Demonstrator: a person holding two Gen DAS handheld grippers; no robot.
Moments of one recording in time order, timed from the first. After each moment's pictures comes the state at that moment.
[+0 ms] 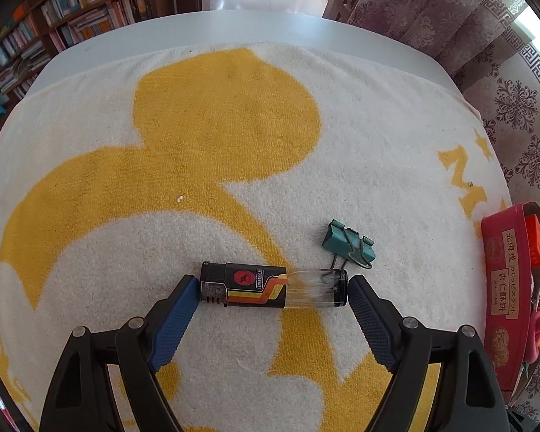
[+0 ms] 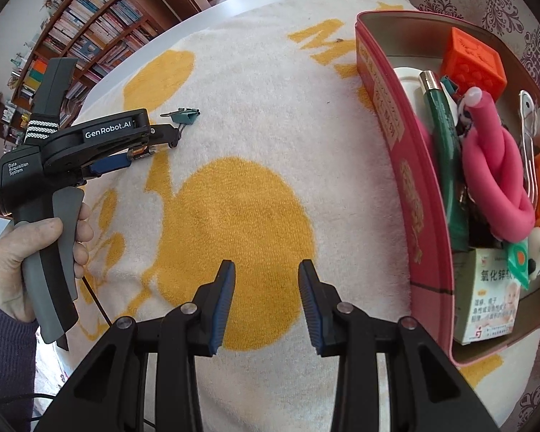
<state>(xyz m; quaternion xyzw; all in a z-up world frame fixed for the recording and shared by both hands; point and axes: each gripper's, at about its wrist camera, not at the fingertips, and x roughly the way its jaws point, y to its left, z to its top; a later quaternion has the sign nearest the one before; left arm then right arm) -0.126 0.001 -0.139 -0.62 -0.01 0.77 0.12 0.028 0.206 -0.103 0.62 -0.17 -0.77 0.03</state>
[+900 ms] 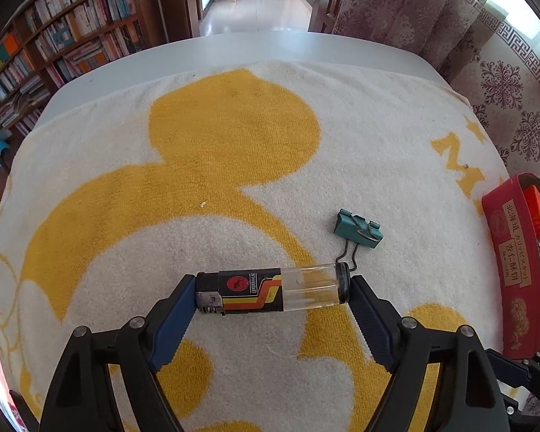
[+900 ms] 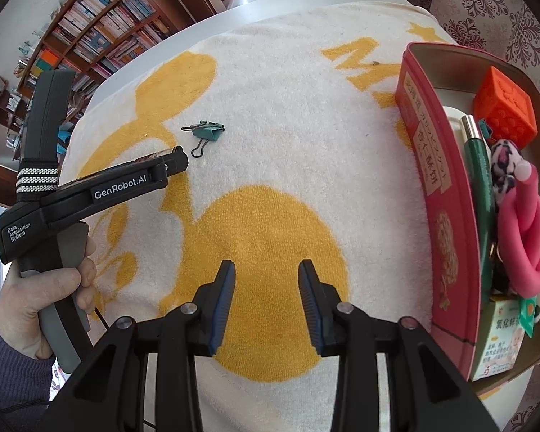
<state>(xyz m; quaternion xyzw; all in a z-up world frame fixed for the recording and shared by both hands) -0.101 -0.014 -0.123 -0.58 0.04 0.80 0.13 -0.003 0.184 -0.095 0.61 -0.15 -0.78 0.04</state>
